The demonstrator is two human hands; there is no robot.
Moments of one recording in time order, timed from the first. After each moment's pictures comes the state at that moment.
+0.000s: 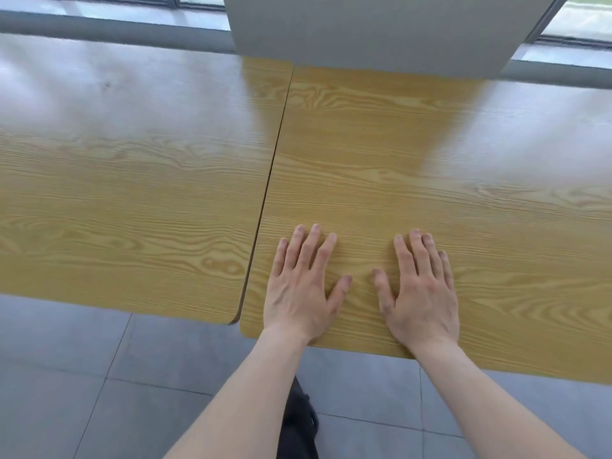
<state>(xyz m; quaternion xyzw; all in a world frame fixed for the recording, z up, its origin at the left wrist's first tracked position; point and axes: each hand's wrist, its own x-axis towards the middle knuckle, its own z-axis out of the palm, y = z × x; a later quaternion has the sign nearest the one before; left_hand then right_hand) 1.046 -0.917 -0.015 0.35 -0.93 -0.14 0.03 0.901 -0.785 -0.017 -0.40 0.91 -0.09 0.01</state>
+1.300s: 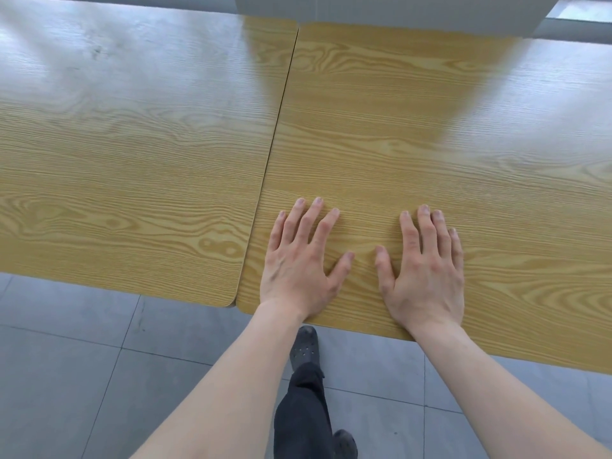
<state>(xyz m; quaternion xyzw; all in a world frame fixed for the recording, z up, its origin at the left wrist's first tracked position) 1.039 -0.927 -0.011 0.36 -0.92 -0.15 0.04 0.900 -0.796 -0.012 -0.39 0.92 -0.09 -0.01</state>
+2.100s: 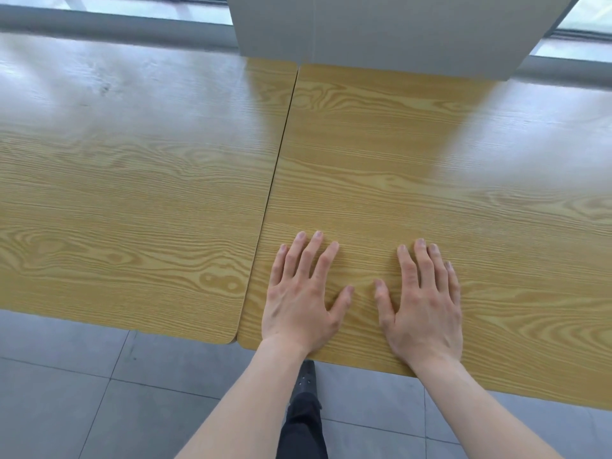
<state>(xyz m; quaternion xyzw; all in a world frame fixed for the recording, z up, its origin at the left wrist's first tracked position) 1.038 -0.930 -0.006 0.36 -0.92 -0.17 0.03 0.897 -0.798 -0.010 -0.40 0.91 -0.08 0.01</state>
